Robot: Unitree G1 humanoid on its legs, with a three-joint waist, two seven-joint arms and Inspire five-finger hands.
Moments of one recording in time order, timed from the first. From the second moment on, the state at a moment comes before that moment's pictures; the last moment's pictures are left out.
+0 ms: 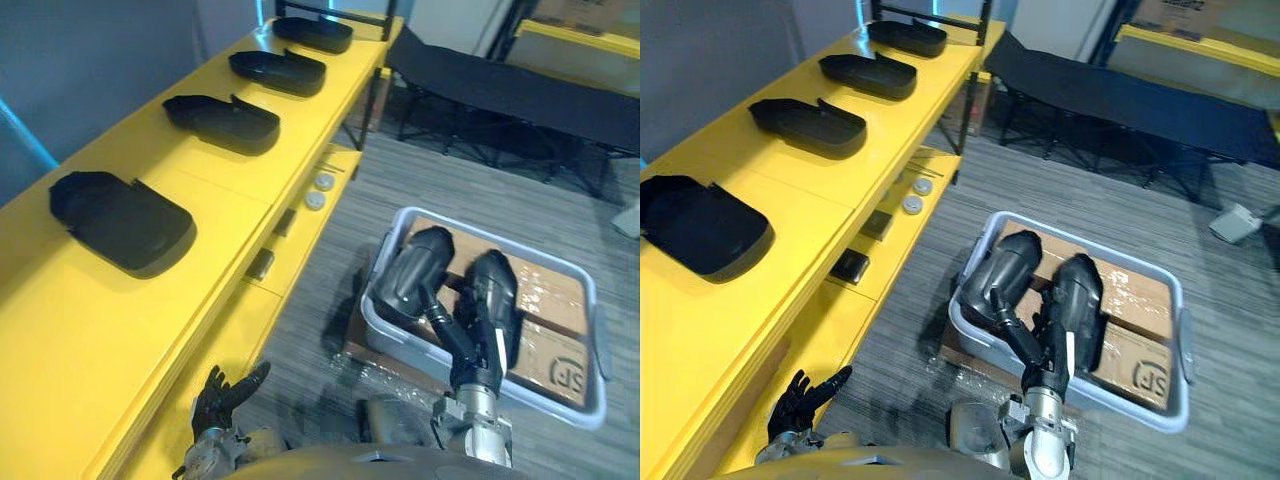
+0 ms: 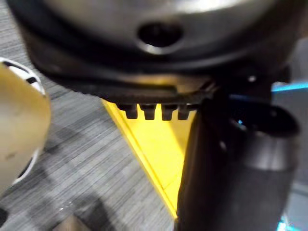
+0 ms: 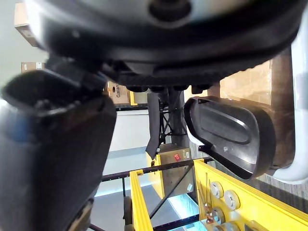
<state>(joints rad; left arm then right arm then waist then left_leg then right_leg) 0.25 0.05 0.09 0.78 -0.43 -0.22 0.09 0.44 -0.03 0.14 0.06 0.25 -0.44 -0.24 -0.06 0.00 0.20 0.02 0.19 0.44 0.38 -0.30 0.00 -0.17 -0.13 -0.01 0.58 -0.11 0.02</state>
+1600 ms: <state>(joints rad) 0.20 0.14 0.00 0.79 -0.42 -0.19 -0.05 -0.46 -0.53 -0.24 0.66 0.30 -0.02 -0.34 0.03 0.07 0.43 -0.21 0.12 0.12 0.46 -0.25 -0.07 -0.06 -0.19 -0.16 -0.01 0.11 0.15</state>
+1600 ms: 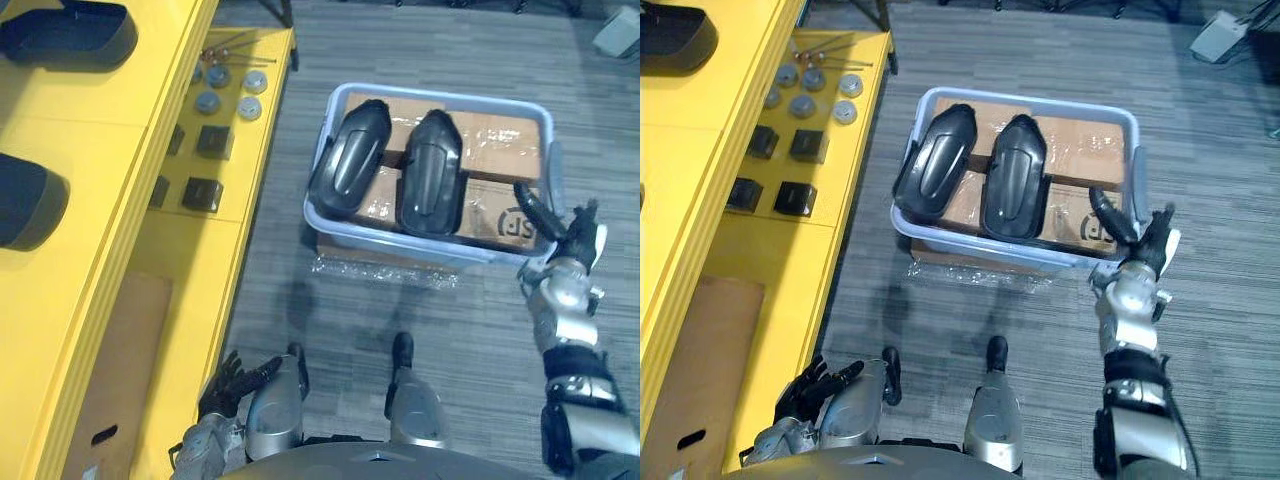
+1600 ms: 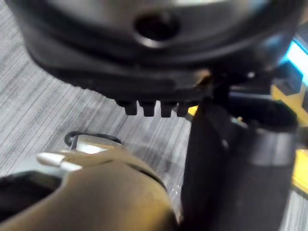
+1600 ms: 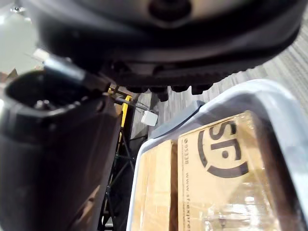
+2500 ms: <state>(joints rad) 0.11 0.12 -0.08 0.84 -0.47 -0.22 -0.07 -0.86 -0.78 0.08 0.93 0.06 0.27 -0.10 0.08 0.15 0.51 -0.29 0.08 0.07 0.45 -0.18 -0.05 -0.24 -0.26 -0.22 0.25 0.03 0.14</state>
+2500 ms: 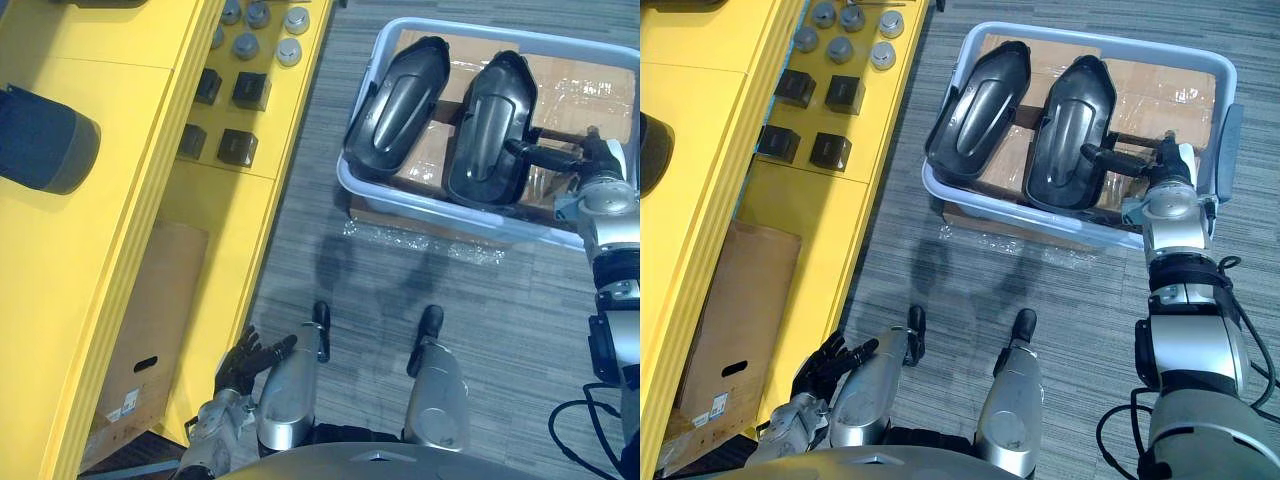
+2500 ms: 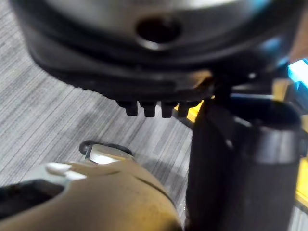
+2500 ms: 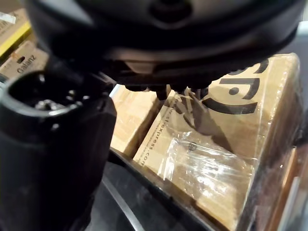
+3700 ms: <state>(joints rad) 0.05 0.16 -0.18 0.73 -0.51 -0.22 0.06 -0.76 -0.70 0.05 0.98 -0.26 0.23 -0.39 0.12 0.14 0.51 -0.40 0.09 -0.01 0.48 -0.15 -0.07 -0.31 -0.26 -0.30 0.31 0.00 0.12</state>
